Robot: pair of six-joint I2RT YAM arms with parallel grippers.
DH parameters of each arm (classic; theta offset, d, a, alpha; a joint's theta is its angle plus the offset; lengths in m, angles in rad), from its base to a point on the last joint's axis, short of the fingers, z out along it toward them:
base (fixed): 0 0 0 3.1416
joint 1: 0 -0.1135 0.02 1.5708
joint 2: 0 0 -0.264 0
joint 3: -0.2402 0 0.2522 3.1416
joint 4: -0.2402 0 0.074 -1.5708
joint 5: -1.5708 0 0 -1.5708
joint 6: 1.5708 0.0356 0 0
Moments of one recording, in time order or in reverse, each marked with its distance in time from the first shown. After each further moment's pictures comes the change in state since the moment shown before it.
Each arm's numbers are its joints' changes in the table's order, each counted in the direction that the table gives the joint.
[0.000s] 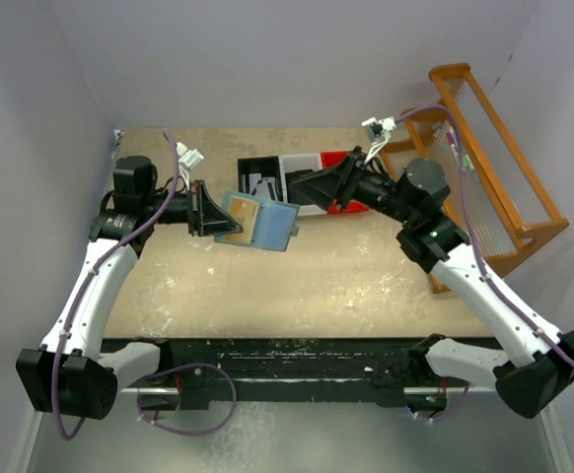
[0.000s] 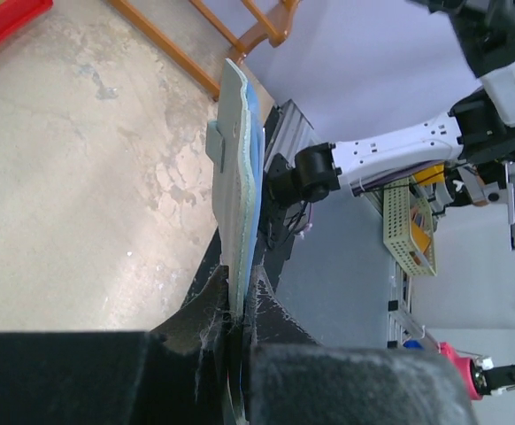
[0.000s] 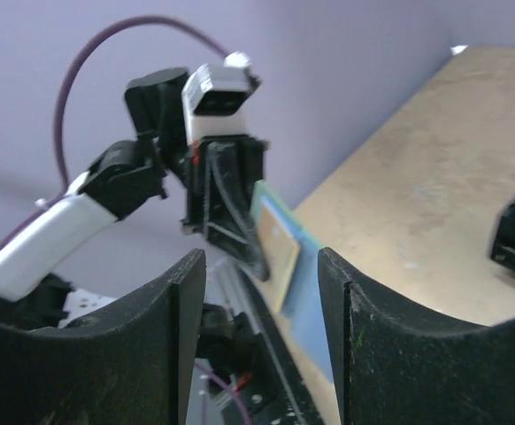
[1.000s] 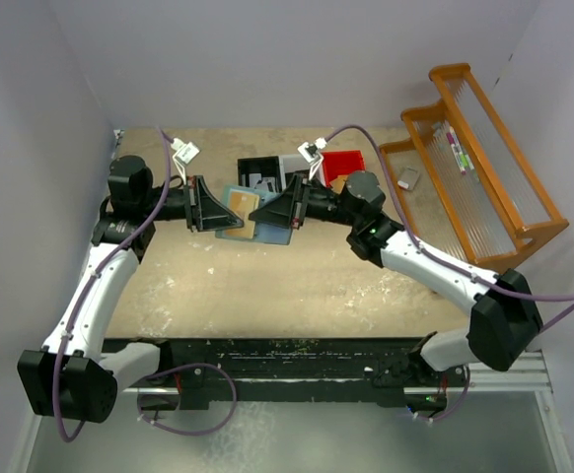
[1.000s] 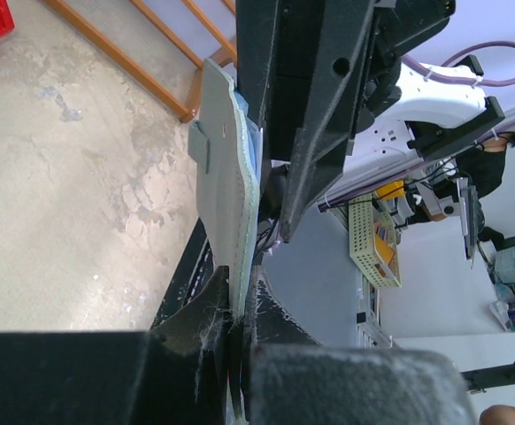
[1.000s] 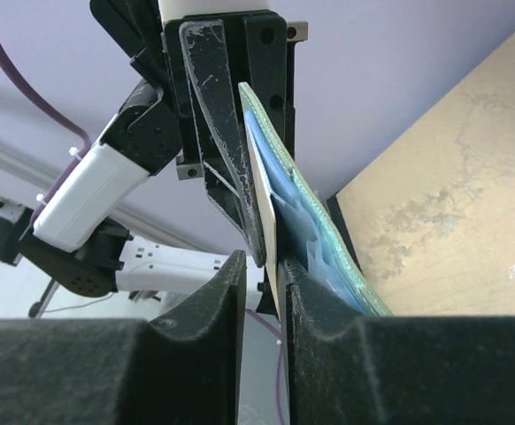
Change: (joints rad) left arm -0.006 -0.012 0.064 0.322 -0.048 -0.306; right arm -0.159 0.290 0.113 0.434 0.177 0.266
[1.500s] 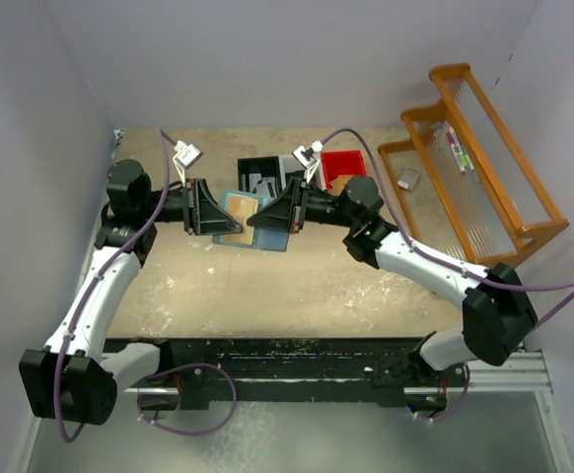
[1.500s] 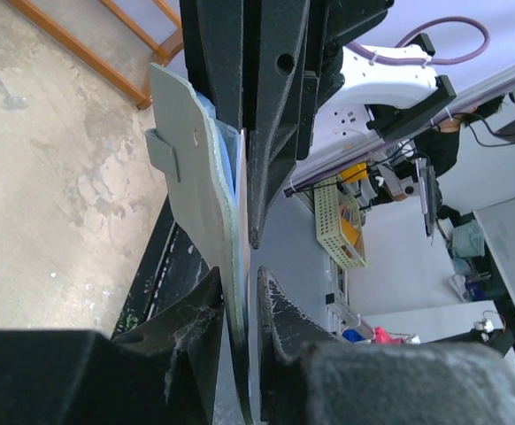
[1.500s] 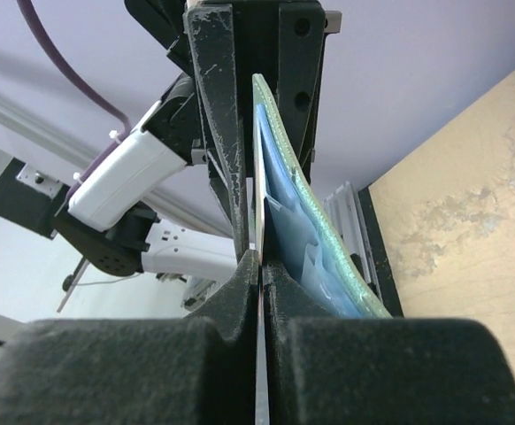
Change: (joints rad) left arm -0.001 -0.011 0.055 0.158 -0.093 -0.159; right arm -0.001 0.050 0.035 0.172 0.082 0.097
